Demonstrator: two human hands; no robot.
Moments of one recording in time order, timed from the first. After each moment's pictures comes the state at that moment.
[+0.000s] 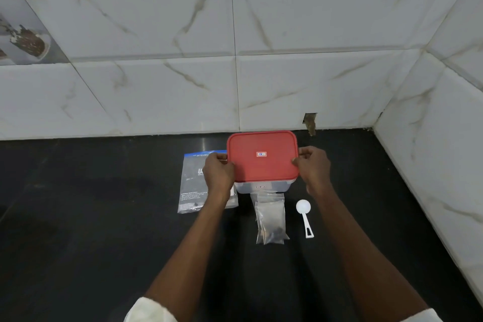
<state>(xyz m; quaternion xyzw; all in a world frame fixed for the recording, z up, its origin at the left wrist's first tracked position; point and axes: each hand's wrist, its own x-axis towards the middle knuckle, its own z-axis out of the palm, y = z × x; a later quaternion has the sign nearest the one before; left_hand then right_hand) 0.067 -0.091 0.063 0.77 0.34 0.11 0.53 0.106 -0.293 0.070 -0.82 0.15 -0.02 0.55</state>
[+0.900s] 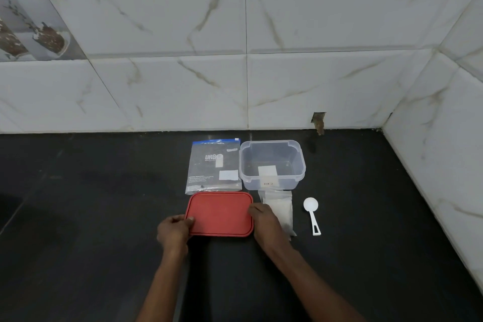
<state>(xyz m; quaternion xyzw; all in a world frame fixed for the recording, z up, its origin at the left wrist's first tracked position) -0.055 0.008 -0.034 0.60 0.55 0.05 0.58 -0.008 -0.206 -0.025 -0.85 0.00 0.21 0.49</state>
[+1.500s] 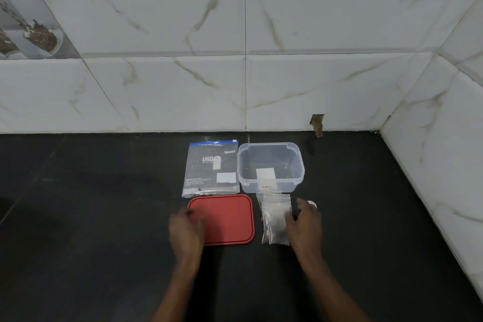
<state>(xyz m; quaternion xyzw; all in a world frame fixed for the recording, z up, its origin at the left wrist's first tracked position) -0.056 -0.030 -0.018 0.83 0.39 0.08 0.38 -0.003 -0.272 -0.005 -0.92 0.09 -0.02 0.38</state>
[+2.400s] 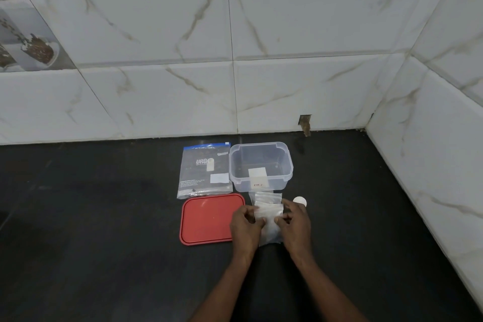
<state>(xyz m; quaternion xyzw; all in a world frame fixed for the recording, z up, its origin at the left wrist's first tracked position) -0.034 -0.157 -0.034 0.76 0.24 0.04 0.60 -0.017 -0.281 -0.026 -0.83 0.08 -0.02 0.55</state>
